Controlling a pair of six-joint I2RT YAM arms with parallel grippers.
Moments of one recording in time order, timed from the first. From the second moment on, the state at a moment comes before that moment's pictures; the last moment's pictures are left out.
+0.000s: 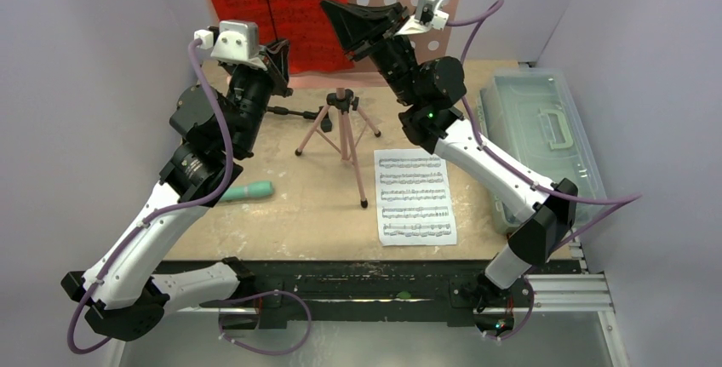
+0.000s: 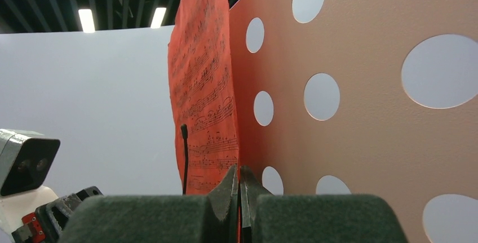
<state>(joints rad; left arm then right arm) -0.71 1.07 1.46 -0.06 -0.45 0.03 0.78 1.62 1.66 0.74 -0.07 0.43</state>
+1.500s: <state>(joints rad) -0.71 0.65 0.99 -0.43 -0.07 -0.21 0.79 0.66 0.76 -0.08 0.03 0.33</state>
